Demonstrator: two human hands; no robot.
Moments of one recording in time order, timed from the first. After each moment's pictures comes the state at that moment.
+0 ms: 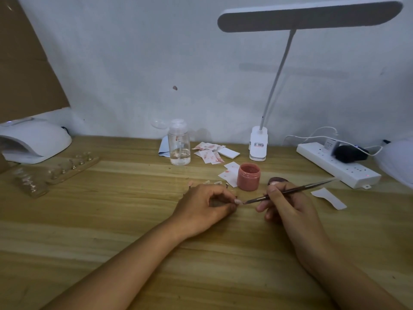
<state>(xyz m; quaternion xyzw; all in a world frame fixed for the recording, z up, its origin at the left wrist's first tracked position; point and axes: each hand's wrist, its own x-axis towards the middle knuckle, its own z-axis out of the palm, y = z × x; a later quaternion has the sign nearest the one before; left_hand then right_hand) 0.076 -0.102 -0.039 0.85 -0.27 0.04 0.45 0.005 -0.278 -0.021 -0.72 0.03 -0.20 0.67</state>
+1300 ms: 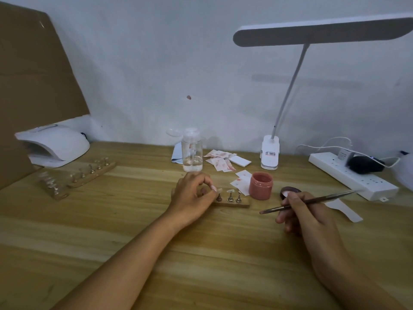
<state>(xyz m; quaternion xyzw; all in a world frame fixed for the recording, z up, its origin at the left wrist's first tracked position) 0.099 -0.069 -0.033 0.87 -0.15 0.13 0.46 0.002 -0.280 -0.019 -0.70 0.04 -0.22 0.68</state>
